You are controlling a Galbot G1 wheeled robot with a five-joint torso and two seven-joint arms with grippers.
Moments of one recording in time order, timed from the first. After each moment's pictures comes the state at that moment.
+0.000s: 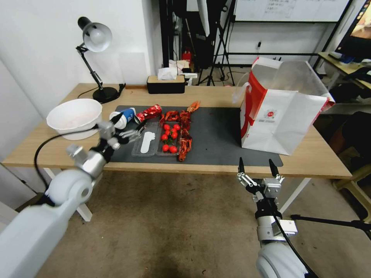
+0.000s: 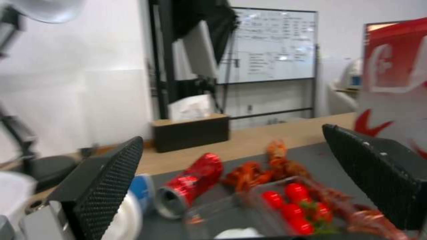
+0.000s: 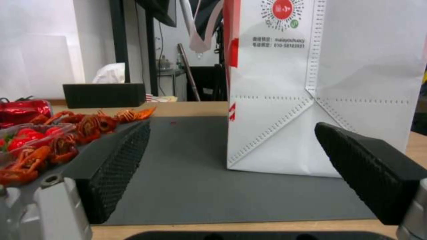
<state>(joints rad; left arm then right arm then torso) 1.21 -0.85 -0.45 -1.93 -0.72 -0.08 0.09 -1.57 1.20 0.30 2.07 0.14 0.24 0.42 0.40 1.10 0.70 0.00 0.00</state>
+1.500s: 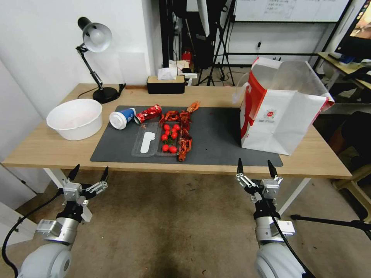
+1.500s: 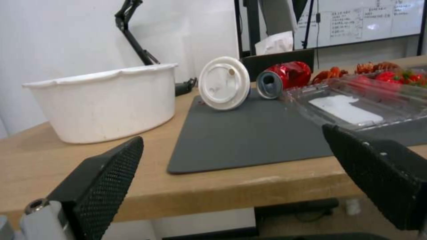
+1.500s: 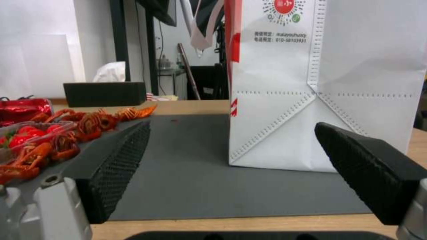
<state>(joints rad) 1.63 -1.08 -0.68 -1.86 -0.46 -0.35 0.06 -1.57 1.21 0.30 2.06 0.13 0.25 0.42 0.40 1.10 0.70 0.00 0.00</state>
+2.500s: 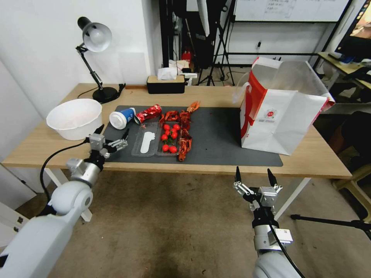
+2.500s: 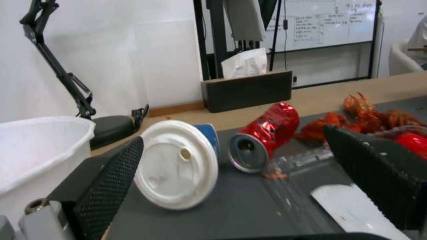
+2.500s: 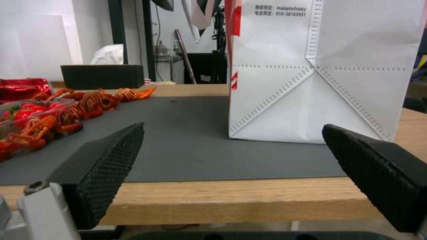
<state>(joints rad) 1.03 -0.87 -0.32 -1.65 -0.64 -0.10 0.00 -1.62 1.23 0.28 2.06 0.10 0.24 0.44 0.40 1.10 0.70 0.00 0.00</state>
